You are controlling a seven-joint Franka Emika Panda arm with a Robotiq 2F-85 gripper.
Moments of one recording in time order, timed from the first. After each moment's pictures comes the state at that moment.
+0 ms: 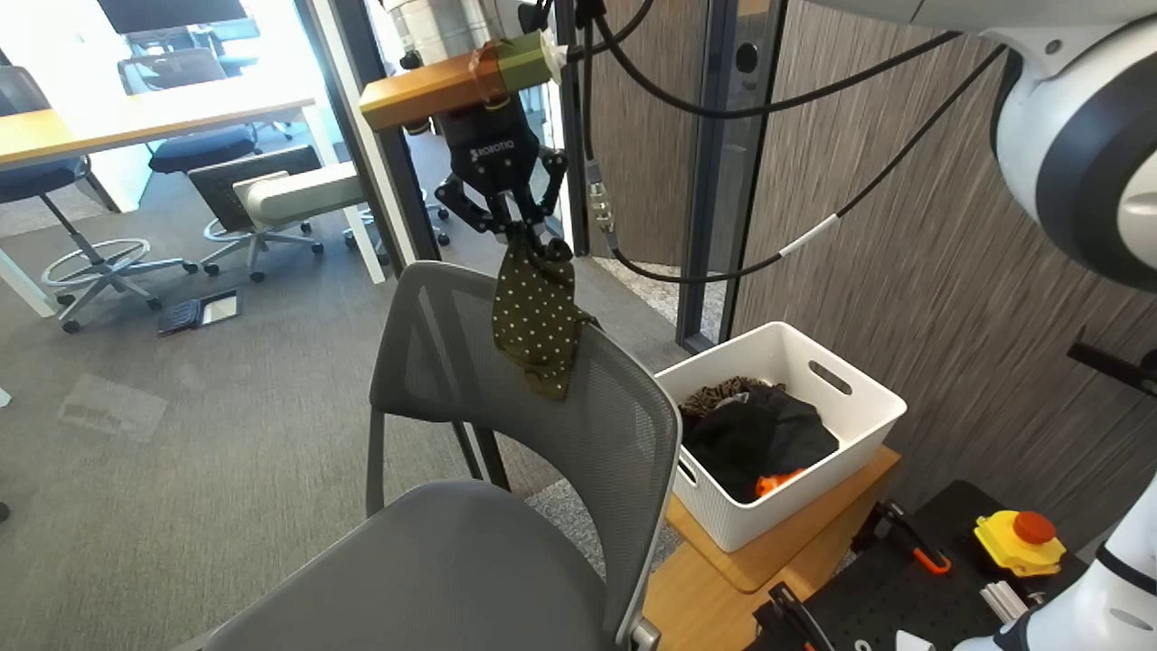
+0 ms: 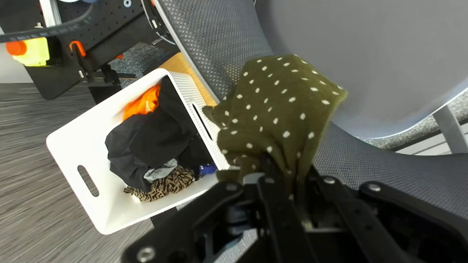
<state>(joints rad) 0.39 0.39 0.25 -1.05 -0.09 1.21 1.09</state>
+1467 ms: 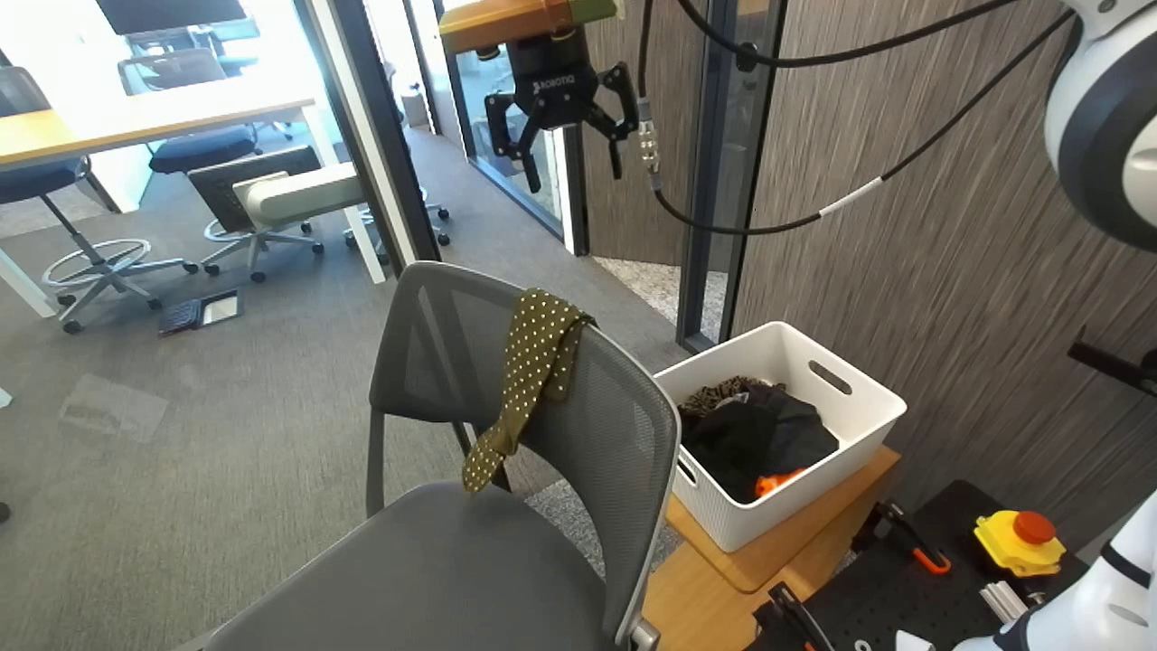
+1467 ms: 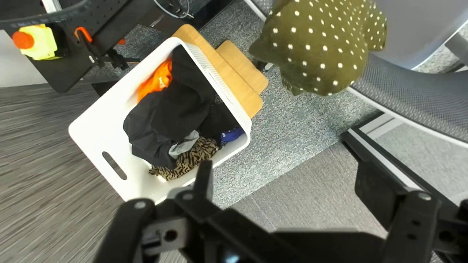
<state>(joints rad) 0.28 0.33 0.19 -1.03 -0.10 1.21 1.07</state>
